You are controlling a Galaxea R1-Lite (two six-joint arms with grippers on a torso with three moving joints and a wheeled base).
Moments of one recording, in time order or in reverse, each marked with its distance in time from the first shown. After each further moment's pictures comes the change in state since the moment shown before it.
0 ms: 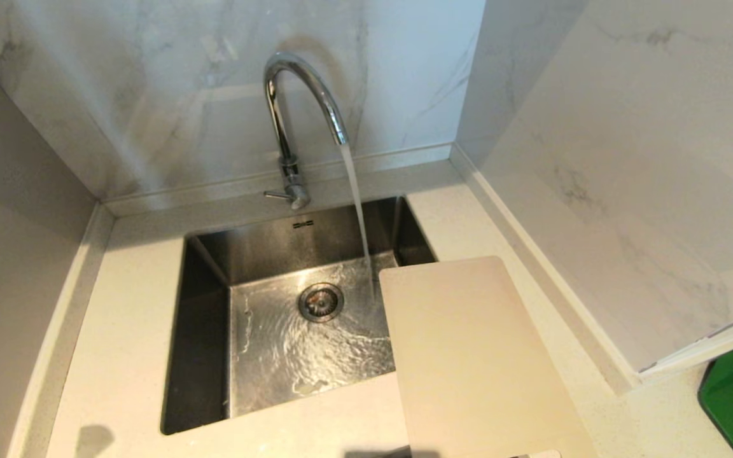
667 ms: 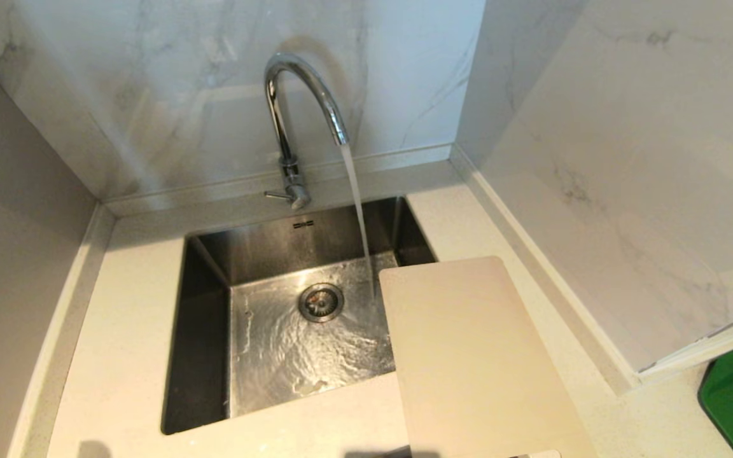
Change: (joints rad) left arm -0.034 -0.241 0.319 -0.316 0.019 0.122; right arm 0.000 0.000 0.000 0.000 0.000 0.001
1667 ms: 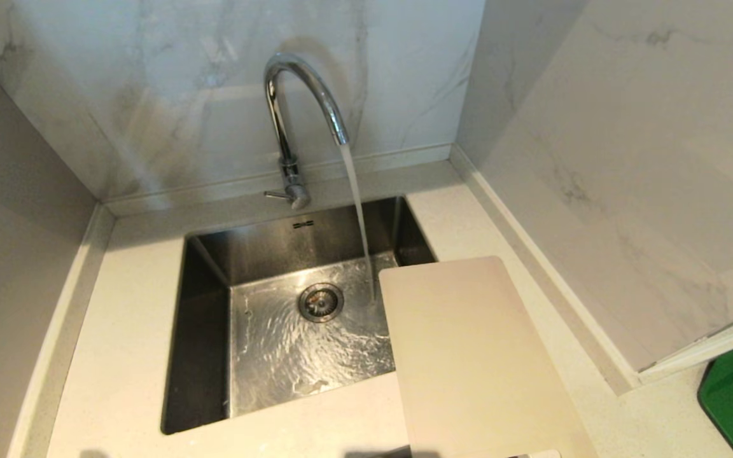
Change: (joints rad) left arm -0.026 -0.206 0.005 0.028 -0.007 0.000; right arm 0.000 0.067 -0.229 0.110 0.068 -0.058
